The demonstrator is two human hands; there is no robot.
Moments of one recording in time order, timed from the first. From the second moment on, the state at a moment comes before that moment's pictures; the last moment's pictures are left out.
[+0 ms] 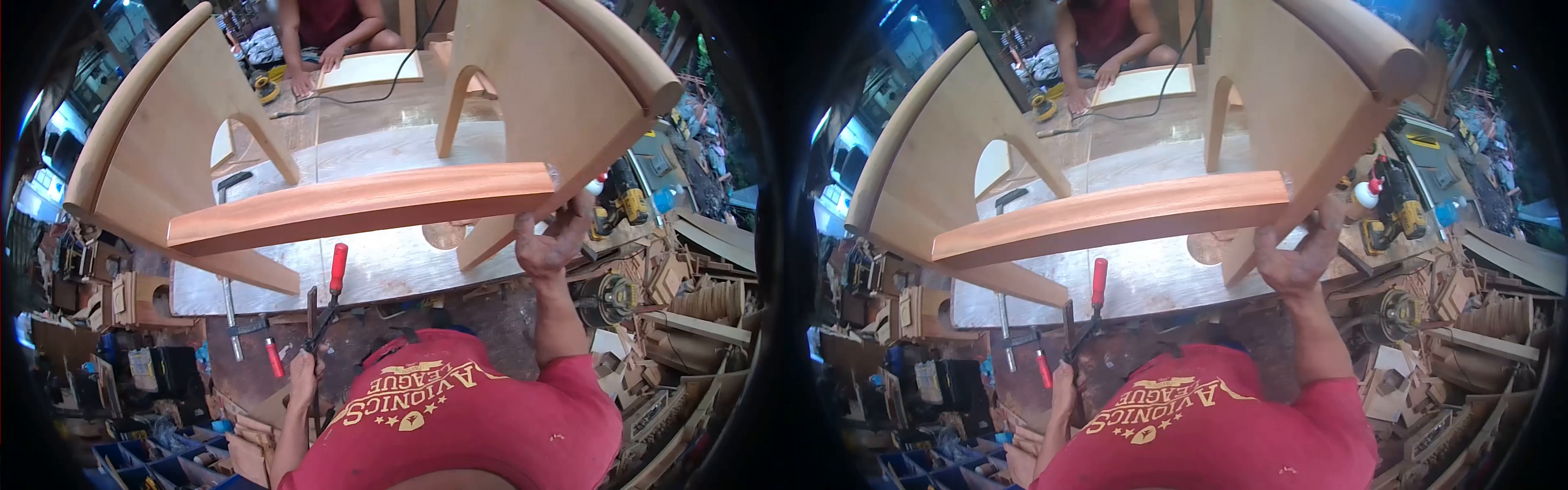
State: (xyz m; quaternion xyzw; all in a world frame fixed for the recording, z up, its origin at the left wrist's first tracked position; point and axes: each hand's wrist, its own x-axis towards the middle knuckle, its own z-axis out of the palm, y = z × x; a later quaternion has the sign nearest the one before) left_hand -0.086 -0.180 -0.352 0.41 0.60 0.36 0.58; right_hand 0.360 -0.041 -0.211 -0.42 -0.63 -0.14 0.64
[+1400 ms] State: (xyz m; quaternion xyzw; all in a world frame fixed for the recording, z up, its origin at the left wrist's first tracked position) left_hand -0.030 -0.146 -0.295 0.52 0.32 0.46 0.64; right_hand 0.350 -0.047 -0.217 -0.49 -0.57 -0.10 0.65
